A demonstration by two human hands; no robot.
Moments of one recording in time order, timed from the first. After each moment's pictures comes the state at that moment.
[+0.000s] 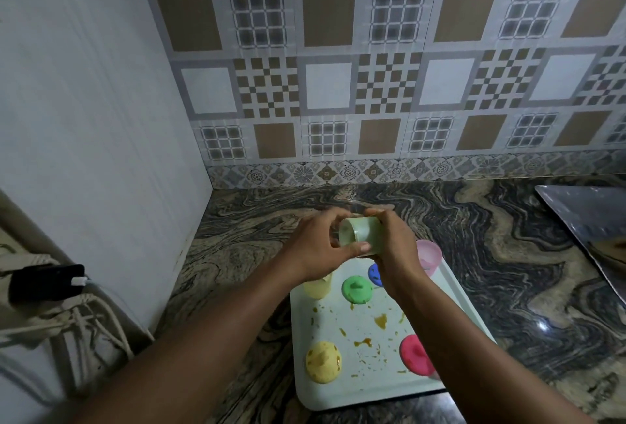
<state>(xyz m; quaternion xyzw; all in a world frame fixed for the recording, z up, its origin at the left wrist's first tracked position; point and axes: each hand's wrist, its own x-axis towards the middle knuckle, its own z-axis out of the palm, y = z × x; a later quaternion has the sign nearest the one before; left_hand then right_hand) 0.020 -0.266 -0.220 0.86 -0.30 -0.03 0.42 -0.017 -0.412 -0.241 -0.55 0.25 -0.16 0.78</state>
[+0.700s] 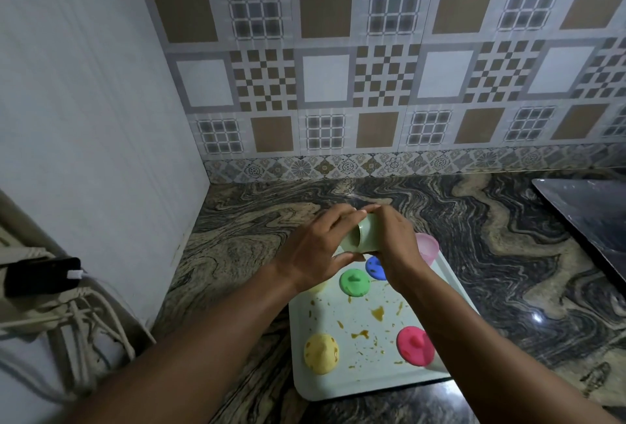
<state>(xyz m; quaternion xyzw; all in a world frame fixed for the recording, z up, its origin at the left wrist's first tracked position) 0.023 -0.263 -0.248 0.82 -0.49 0.20 0.23 -0.028 -0.417 -0.236 -0.64 0.23 -0.15 0.72</state>
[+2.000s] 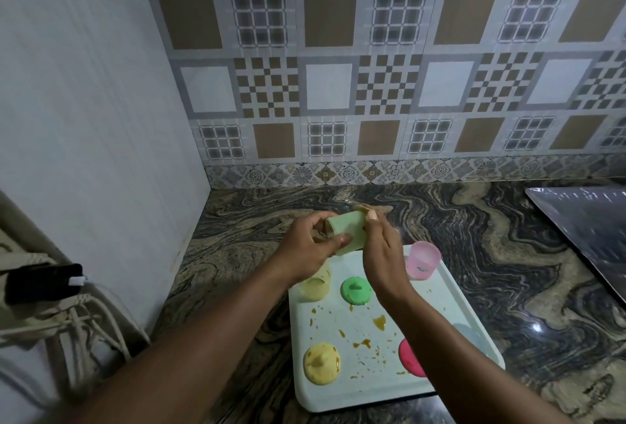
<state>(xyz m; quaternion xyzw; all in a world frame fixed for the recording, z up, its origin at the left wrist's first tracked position) 0.035 -0.261 -0.248 0.77 -0.18 -0.11 0.60 -0.035 -0.386 -0.240 -0.72 0.14 -0.25 0.63</state>
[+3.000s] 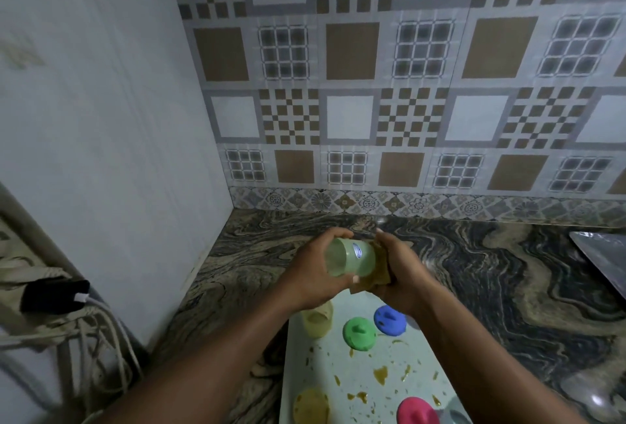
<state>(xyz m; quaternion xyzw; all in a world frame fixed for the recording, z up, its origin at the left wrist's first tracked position) 0.042 -0.281 -0.228 0.85 -0.24 -0.01 0.47 0.030 -0.455 -0.226 -0.50 0.23 0.12 0.83</state>
